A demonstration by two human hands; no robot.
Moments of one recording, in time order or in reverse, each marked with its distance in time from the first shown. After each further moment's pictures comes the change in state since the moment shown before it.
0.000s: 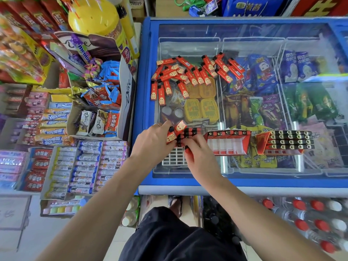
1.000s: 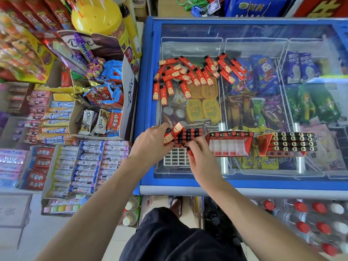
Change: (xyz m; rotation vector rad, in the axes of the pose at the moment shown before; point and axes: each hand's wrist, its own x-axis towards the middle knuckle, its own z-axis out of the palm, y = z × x) left_hand -0.002 -0.012 0.000 -0.060 -0.091 -0.062; right_hand -0.006 0.001 0.003 -0.079 -0.009 -0.012
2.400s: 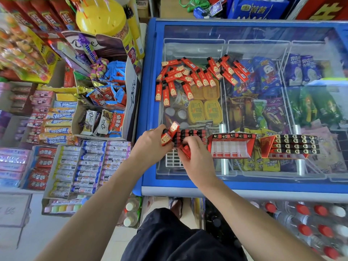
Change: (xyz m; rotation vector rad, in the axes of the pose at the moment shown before) left_hand -0.001 -0.016 0.004 -0.184 -0.033 -0.092; right_hand 0.015 -0.014 0.016 0.078 0.096 0.061
